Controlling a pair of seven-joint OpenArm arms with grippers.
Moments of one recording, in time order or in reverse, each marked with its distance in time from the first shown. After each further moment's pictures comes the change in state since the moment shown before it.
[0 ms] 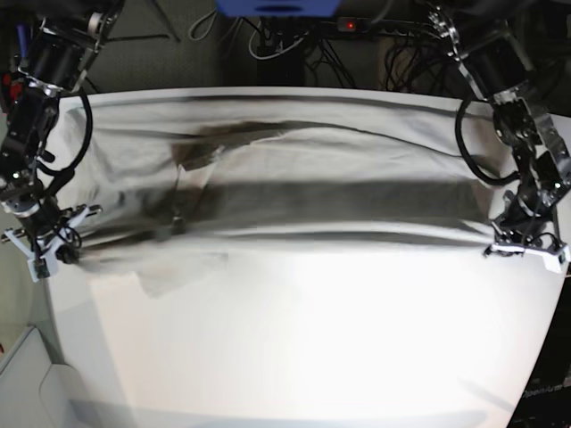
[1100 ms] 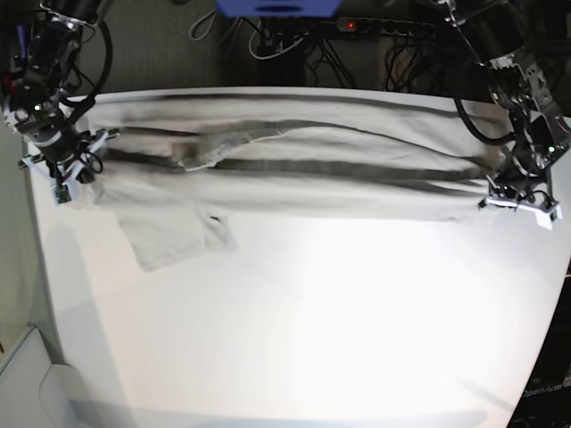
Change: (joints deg) left arm 9.8 0.2 -0.9 1.0 0.0 0.0 2.1; right arm -16.9 -5.9 2.3 8.5 -0.2 -0.2 -5.5
